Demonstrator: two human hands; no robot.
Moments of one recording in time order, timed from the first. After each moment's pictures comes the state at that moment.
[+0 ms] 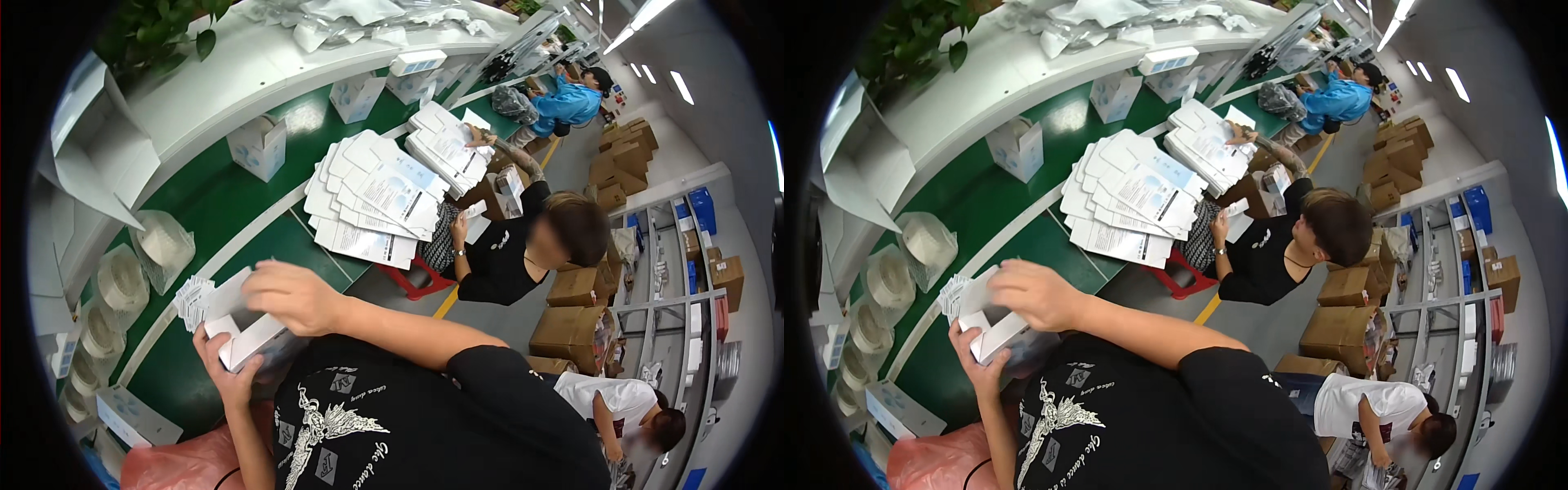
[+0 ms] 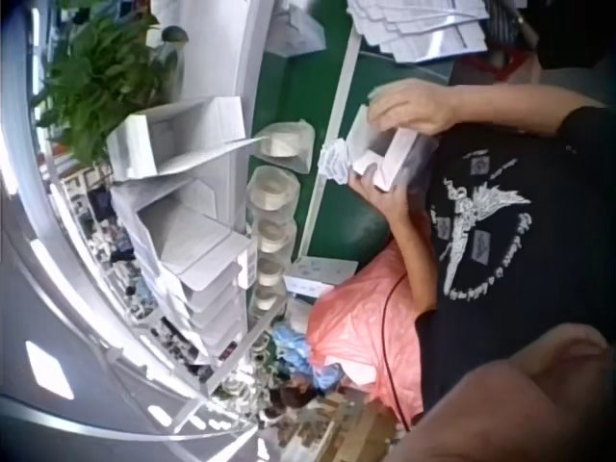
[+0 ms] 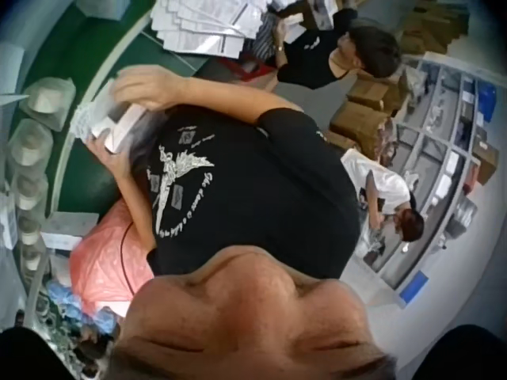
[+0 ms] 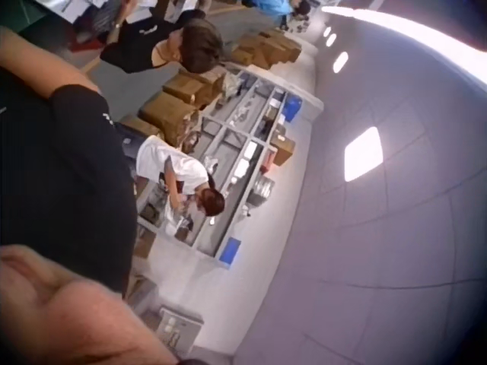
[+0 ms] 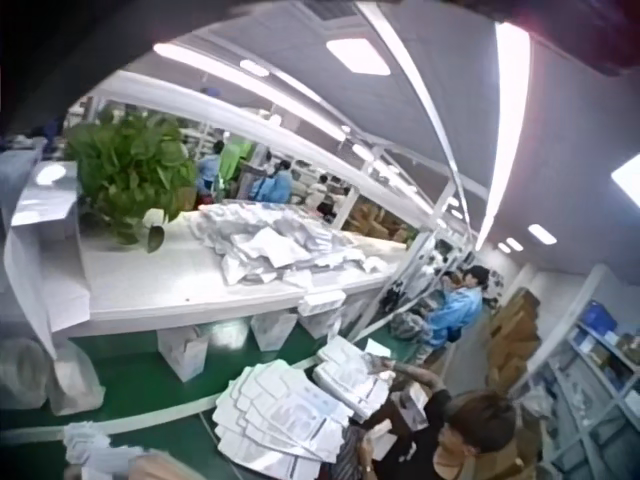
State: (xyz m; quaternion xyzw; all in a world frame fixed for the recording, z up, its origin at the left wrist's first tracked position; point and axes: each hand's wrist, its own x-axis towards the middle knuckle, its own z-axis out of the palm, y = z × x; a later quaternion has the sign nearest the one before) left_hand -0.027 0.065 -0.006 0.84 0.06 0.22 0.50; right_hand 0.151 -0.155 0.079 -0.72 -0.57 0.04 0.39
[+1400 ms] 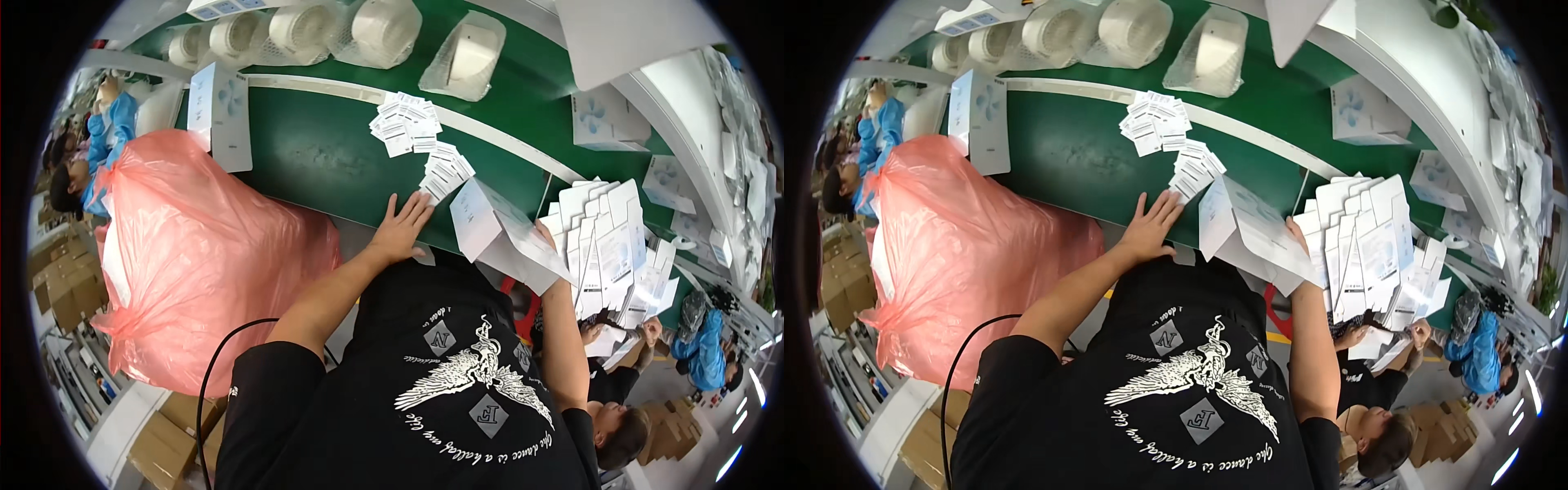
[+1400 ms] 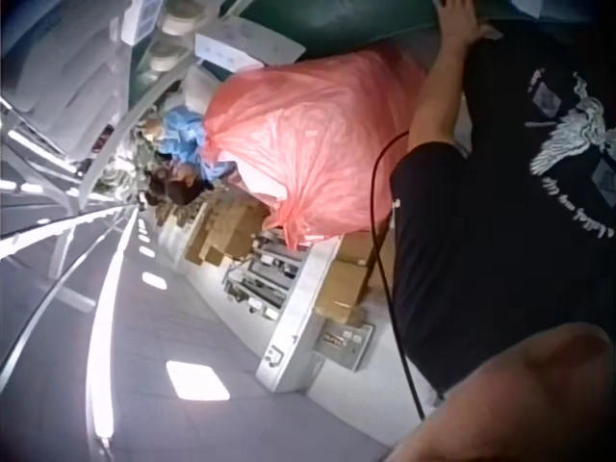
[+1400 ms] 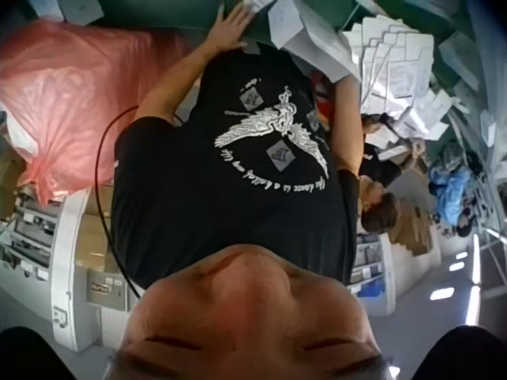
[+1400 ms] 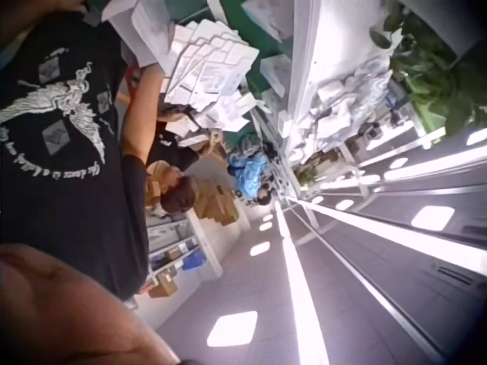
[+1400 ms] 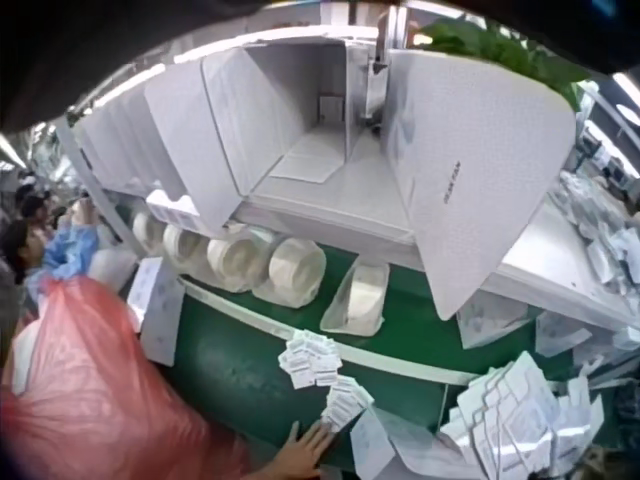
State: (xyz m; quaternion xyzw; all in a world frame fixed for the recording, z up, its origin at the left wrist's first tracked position) left_hand -0.042 -0.004 -0.164 0.96 0.18 -0.06 0.20; right_hand 0.261 -0.241 -0.116 -0.57 0.21 0.55 0.57
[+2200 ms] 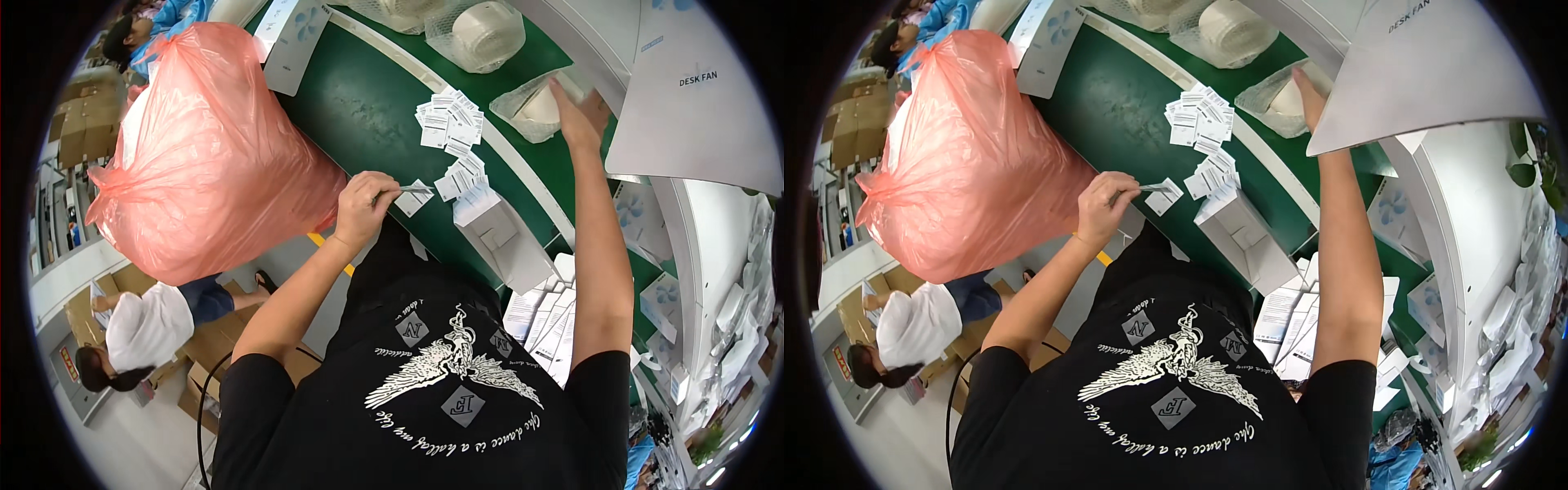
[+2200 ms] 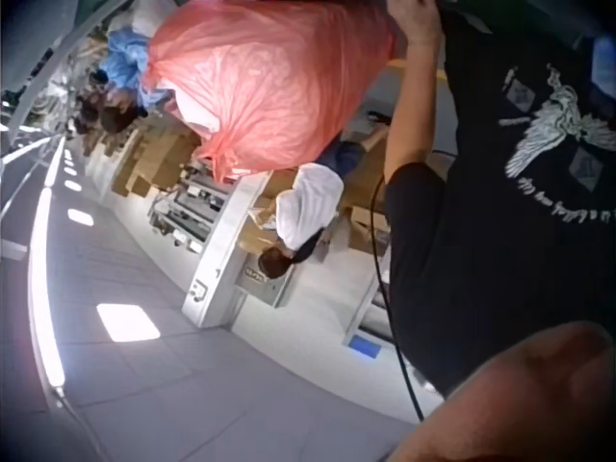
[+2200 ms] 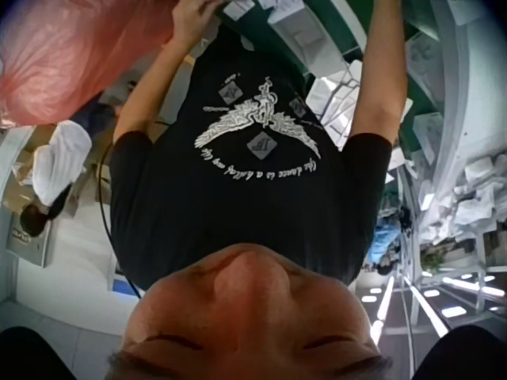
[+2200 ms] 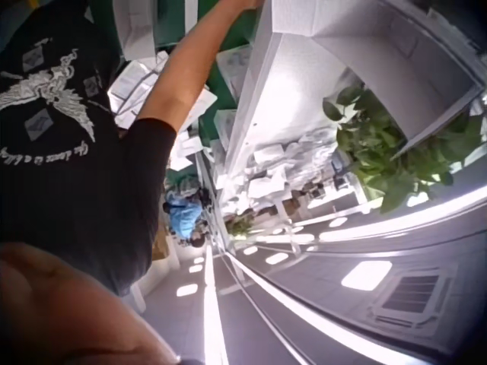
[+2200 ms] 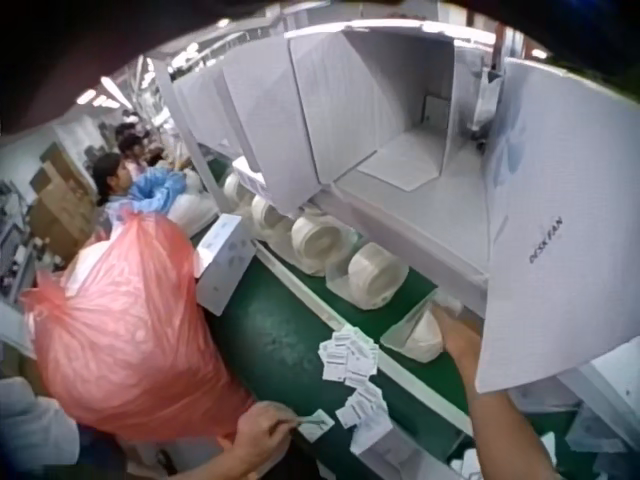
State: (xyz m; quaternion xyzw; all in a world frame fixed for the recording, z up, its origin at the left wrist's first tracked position) left_hand -0.043 0.000 -0.044 0.78 0.47 0.32 0.26; right_hand 0.366 0.125 -0.033 -0.82 -0.46 0.12 0.31
